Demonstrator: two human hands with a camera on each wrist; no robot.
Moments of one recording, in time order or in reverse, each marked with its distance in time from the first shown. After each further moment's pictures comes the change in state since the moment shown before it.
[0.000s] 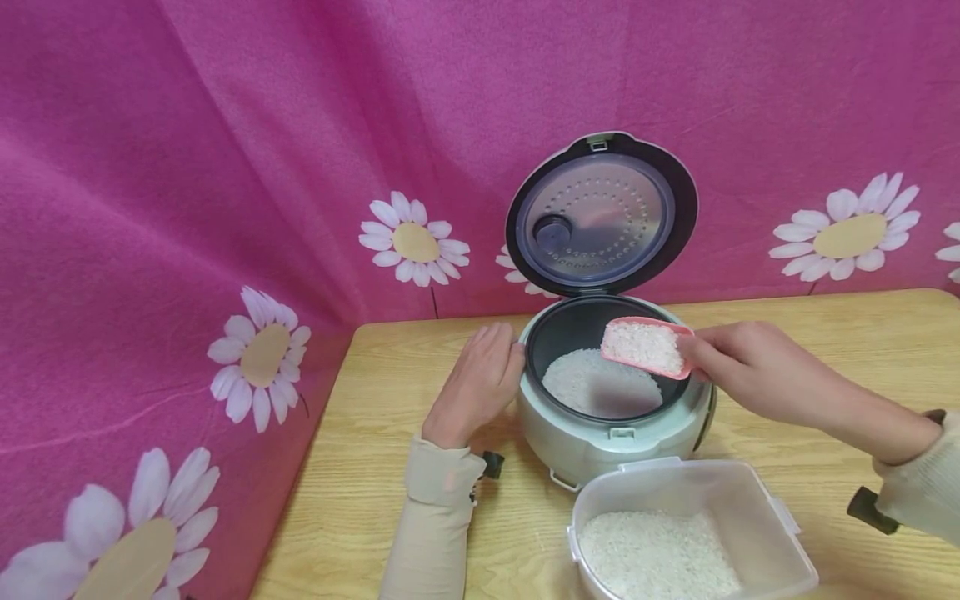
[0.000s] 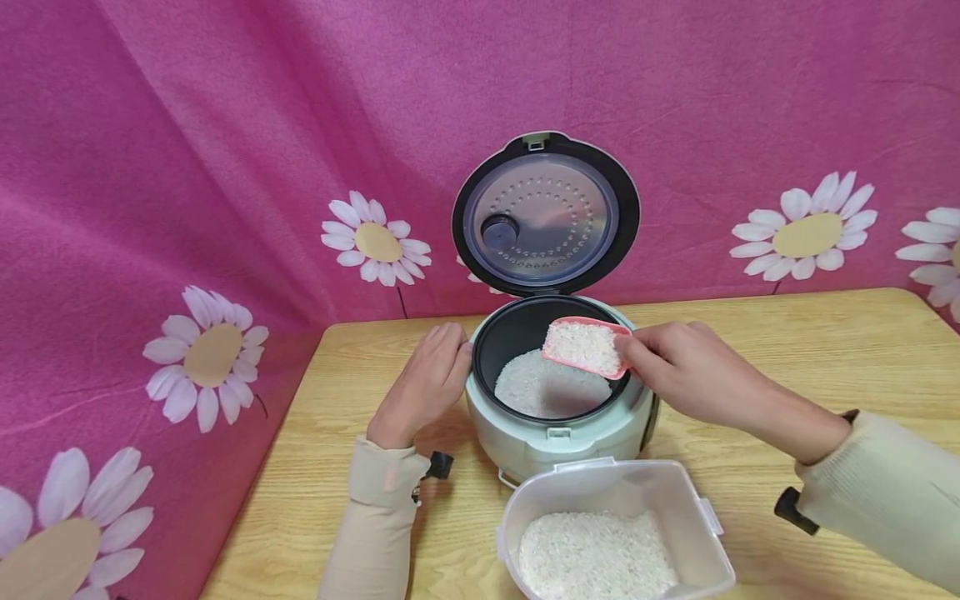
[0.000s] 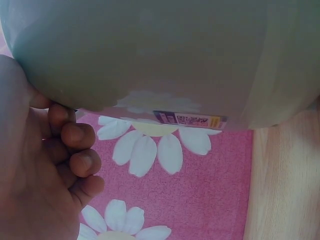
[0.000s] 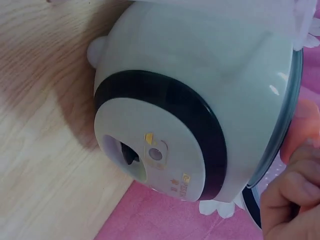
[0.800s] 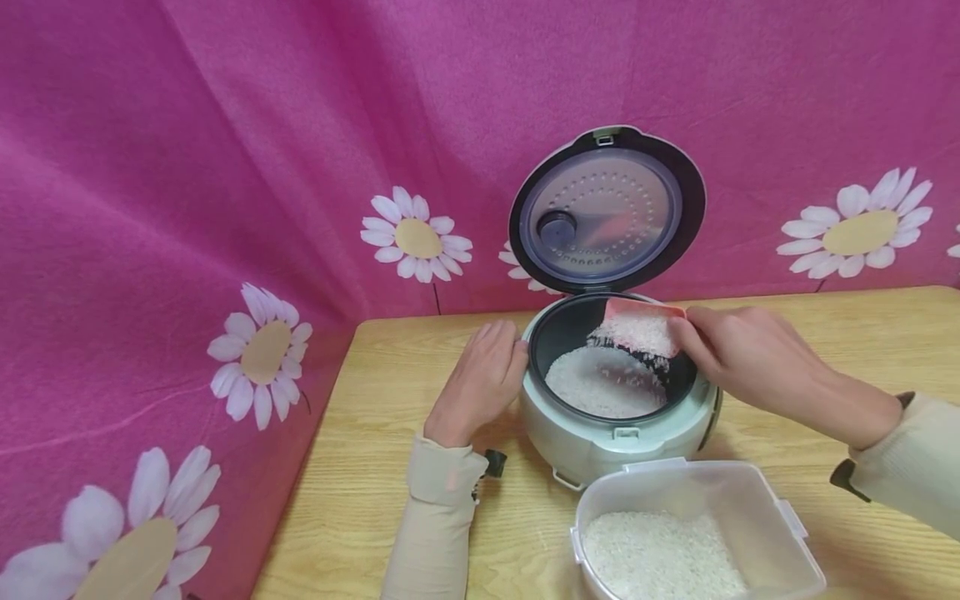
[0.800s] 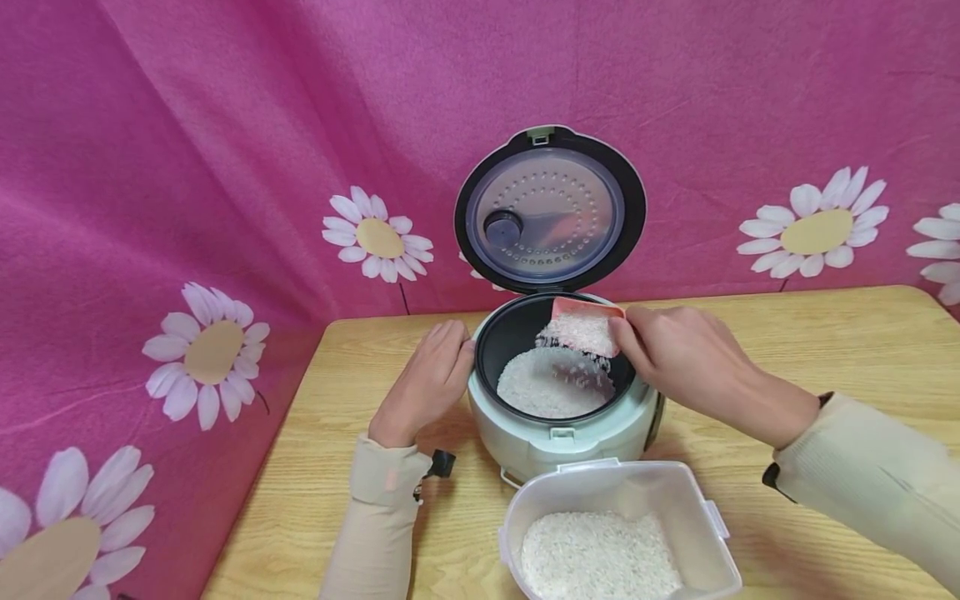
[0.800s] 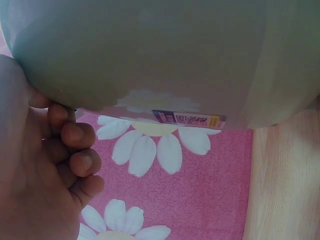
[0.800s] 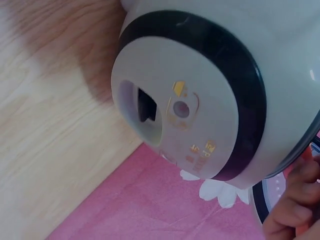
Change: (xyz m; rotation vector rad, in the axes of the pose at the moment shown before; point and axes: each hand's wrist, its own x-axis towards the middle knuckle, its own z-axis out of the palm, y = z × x) left_hand 0.000 0.000 -0.001 -0.010 -0.012 -0.013; right_hand 0.022 0.007 0.017 -0.306 0.305 -0.209
